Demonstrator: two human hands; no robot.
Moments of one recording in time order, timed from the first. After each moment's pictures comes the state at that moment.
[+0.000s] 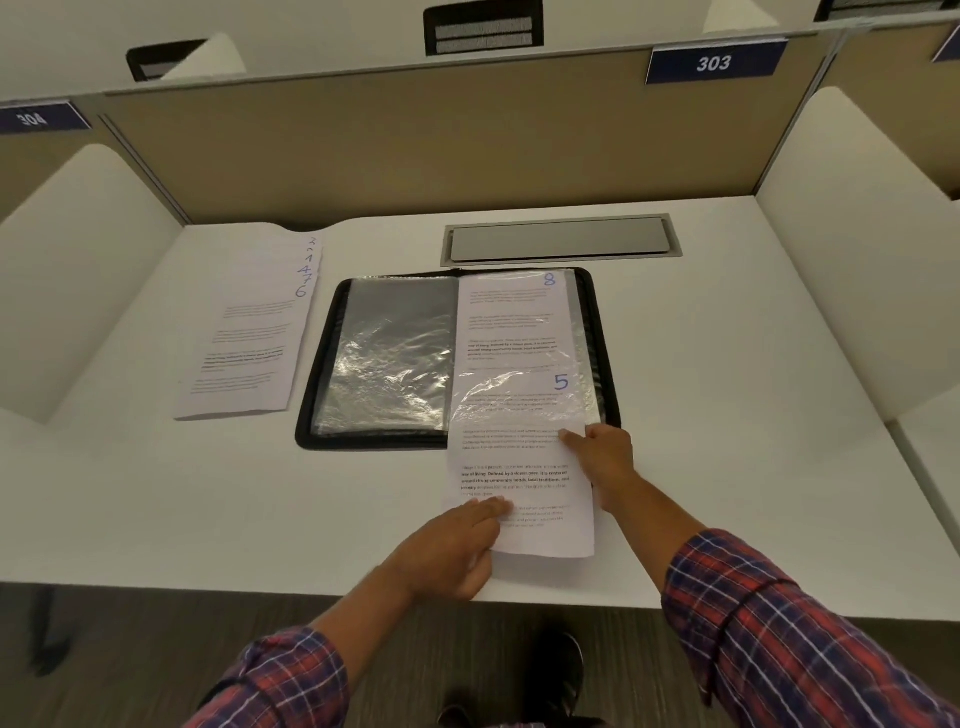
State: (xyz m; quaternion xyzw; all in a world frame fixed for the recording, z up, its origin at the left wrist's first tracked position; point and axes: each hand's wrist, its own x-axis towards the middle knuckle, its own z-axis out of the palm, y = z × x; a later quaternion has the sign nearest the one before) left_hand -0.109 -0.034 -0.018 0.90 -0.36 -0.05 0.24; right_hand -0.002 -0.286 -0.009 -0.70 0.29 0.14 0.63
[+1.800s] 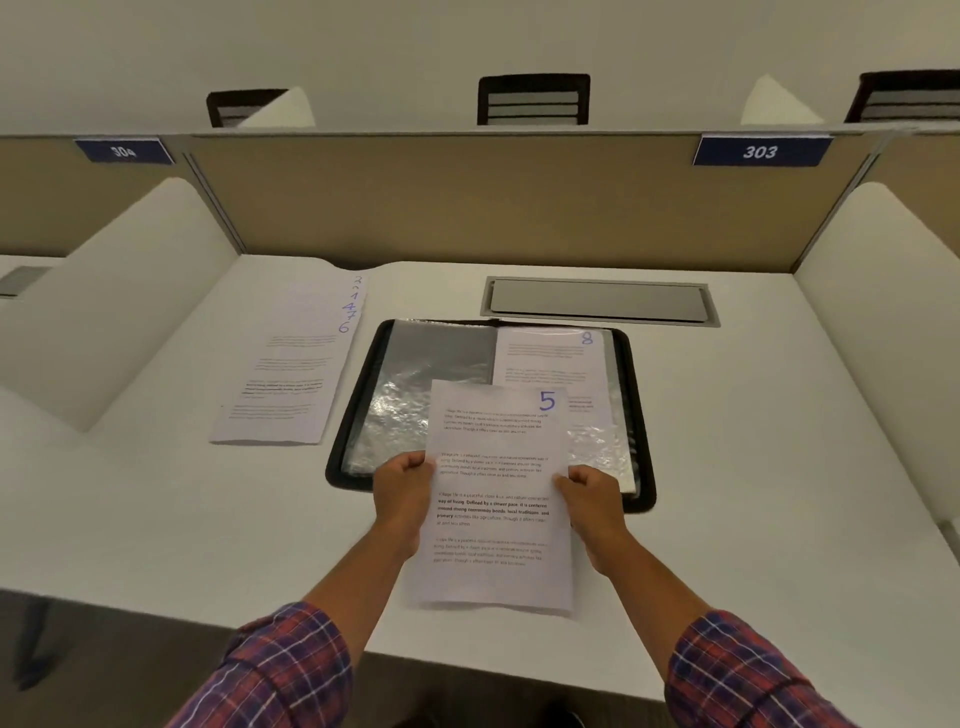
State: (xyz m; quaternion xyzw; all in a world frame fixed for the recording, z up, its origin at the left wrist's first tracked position) left_hand -0.016 0.008 0.039 0.67 0.36 0.00 0.65; right_hand 0.008 -0.231 0.013 -0.73 0.19 0.14 0.64
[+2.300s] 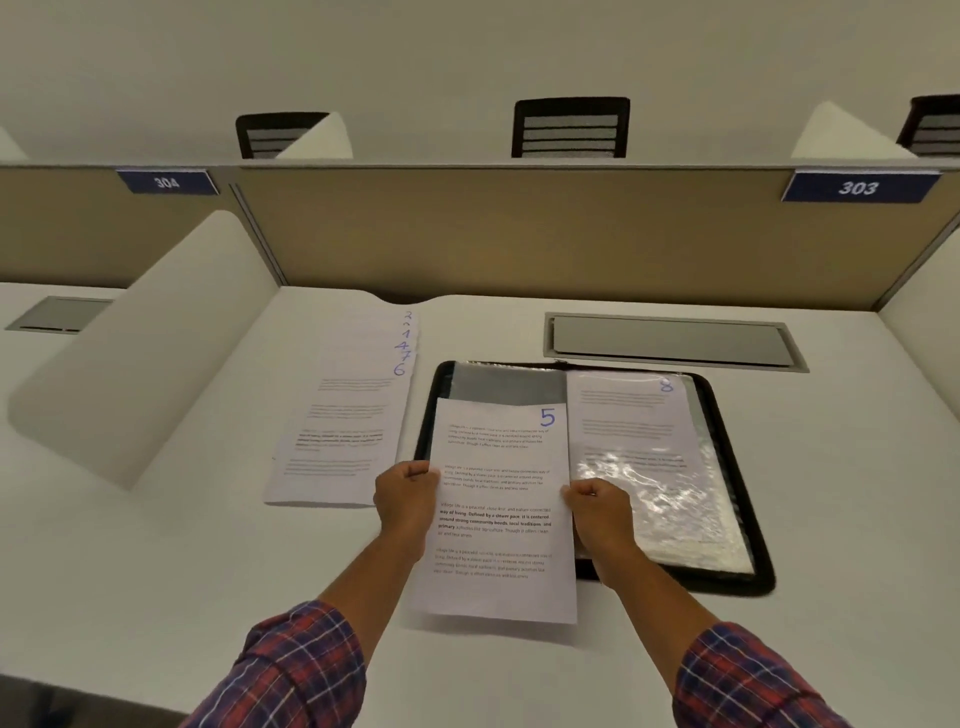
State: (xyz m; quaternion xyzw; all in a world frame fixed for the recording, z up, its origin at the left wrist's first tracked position) left_hand 0.063 0.143 0.042 0.71 0.38 0.05 0.59; right_hand 0.081 -0.095 0.015 -0.73 0.24 0.12 0.62
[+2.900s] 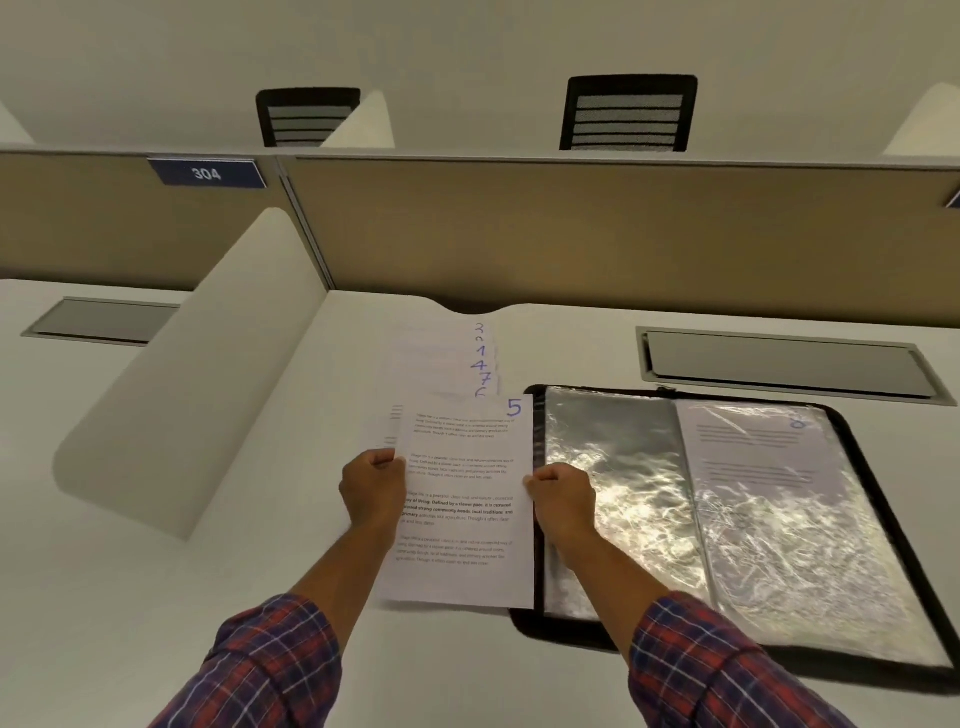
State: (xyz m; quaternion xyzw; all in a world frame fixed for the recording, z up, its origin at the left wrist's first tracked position) left_hand 0.144 0.363 0.024 0.75 0.42 0.10 0.51; right_hand 0.167 0.133 0.012 -0.79 0.21 0.13 0.56
